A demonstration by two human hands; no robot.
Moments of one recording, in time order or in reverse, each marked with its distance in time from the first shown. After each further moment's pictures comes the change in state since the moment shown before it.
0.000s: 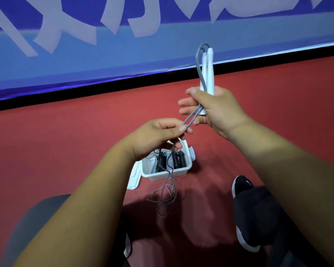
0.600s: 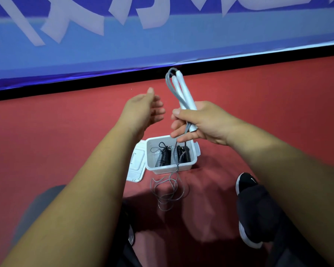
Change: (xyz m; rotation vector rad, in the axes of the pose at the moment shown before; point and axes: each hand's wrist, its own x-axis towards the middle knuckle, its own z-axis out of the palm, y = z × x) left_hand 0.005 0.009 -0.035 -0.335 0.670 -0.021; right_hand -0.008 0.025 0.034 -0.077 -0.310 0.277
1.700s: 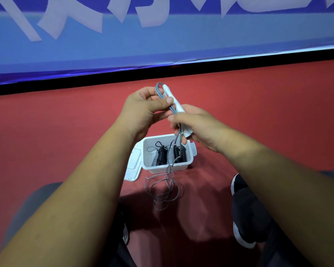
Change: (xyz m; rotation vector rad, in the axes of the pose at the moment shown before) left_hand -0.019 0.006 0.009 -0.131 -0.211 0.110; right_hand 0.016 0.023 -0.002 -0.111 0.064 -0.114
